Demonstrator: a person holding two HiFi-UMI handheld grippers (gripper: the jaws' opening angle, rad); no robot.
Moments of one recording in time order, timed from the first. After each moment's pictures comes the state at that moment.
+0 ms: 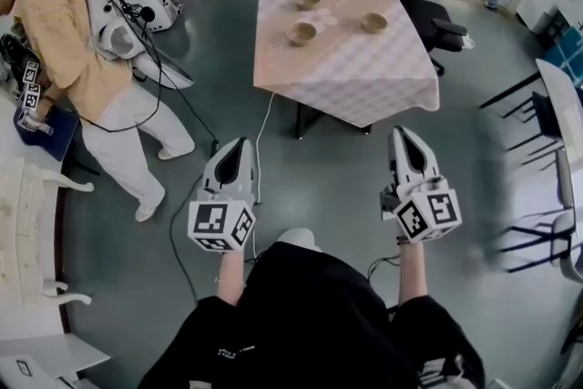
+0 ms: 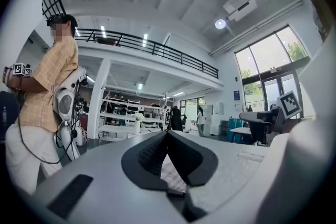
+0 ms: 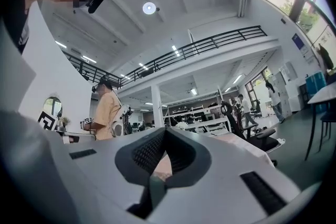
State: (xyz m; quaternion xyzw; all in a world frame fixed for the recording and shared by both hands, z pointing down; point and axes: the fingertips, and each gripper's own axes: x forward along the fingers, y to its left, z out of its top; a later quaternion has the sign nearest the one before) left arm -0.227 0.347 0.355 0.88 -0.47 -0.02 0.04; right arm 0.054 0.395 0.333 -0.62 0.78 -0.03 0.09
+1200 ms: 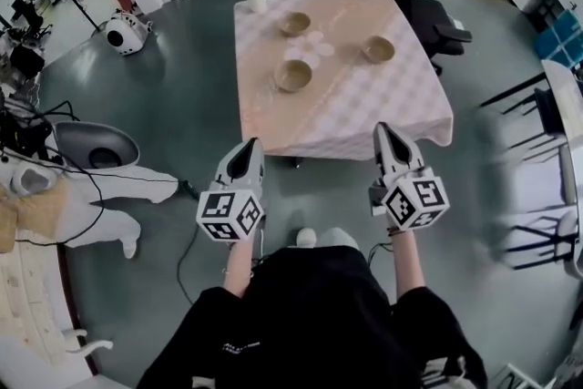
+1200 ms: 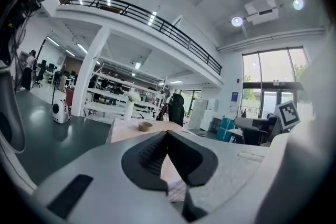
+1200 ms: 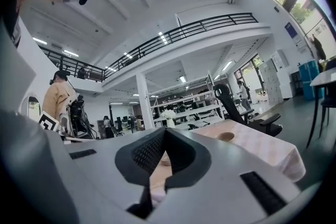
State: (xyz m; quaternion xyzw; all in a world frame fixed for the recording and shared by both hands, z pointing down) left arm -0.162 0.065 0.422 0.90 -0.42 0.01 0.15; right arm 0.084 0.127 0.390 -0.65 0.75 -0.10 0.07
